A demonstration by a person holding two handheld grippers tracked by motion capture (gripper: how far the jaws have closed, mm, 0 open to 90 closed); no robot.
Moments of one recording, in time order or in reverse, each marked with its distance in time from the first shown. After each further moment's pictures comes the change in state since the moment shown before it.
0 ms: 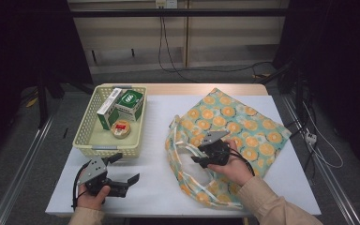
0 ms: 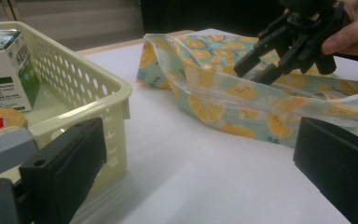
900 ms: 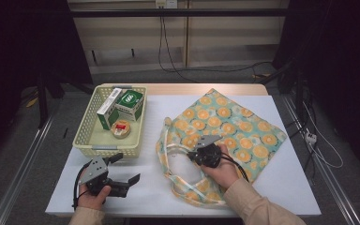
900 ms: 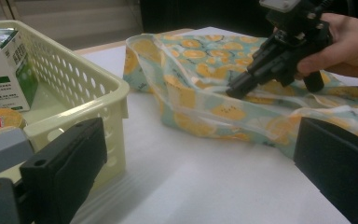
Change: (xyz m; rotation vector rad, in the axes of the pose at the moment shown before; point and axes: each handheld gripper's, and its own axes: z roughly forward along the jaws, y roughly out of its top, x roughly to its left) left arm -0.001 -0.001 0.002 0.005 0.002 -0.011; right arm 0.006 -0.002 0.027 -0.045 -0.028 0.011
